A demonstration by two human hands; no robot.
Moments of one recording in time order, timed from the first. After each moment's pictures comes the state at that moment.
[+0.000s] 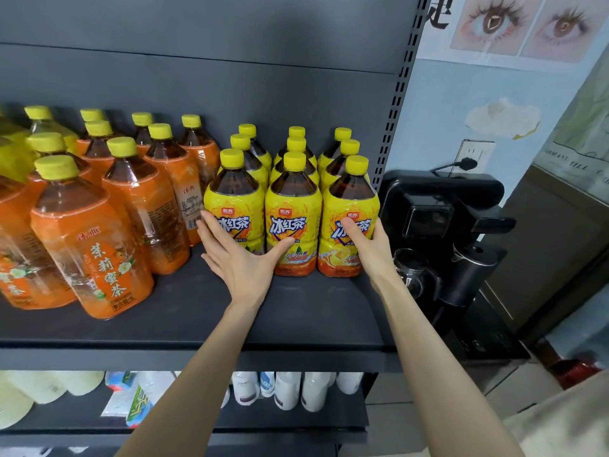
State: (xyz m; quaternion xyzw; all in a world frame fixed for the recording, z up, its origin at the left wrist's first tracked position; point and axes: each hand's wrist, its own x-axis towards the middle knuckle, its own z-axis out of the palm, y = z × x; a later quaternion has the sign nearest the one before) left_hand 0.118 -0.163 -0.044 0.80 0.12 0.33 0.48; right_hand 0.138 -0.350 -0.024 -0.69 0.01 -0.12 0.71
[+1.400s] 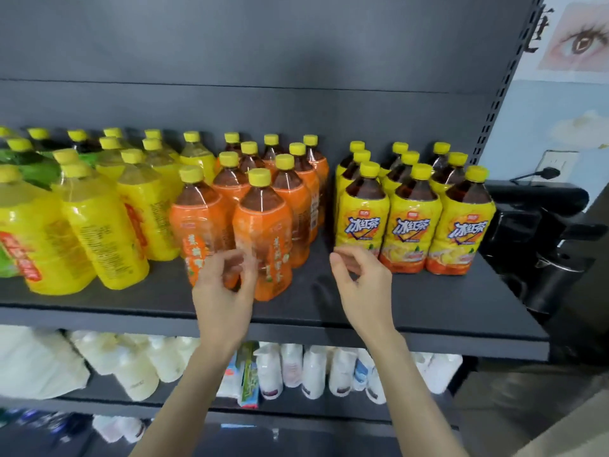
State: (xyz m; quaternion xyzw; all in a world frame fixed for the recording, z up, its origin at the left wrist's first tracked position) left_hand -0.006 0.069 -0.017 0.78 0.04 0.38 0.50; right_hand 0.018 -0.111 -0.014 -0.80 -0.08 -0.28 0.52
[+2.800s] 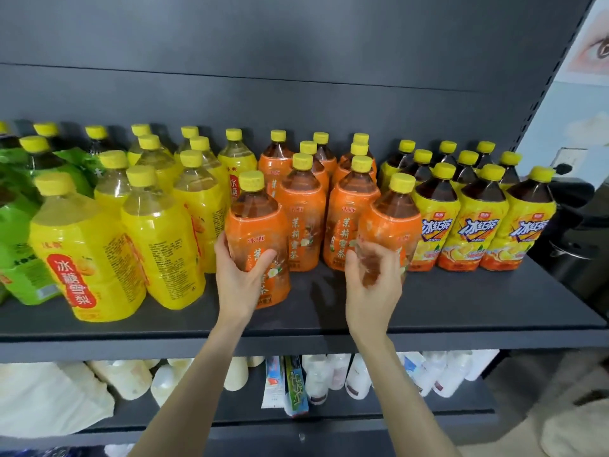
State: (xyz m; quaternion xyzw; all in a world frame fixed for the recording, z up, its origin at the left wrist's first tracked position) left_hand 0.074 0.205 -0.039 0.71 0.02 0.25 0.66; right_hand 0.044 0.039 -0.040 -0.72 0.03 -0.45 0.53
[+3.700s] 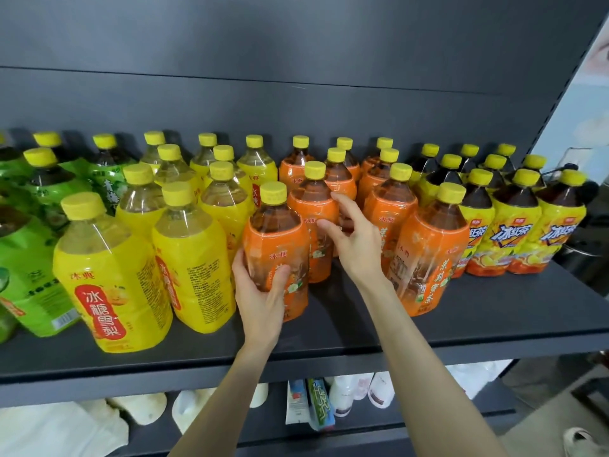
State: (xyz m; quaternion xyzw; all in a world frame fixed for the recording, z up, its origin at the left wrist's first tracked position) left_hand 0.094 0.237 -0.059 0.66 0.00 0.26 0.70; right_hand 0.133 0.088 0.002 -0.82 -0.08 -0.29 0.49
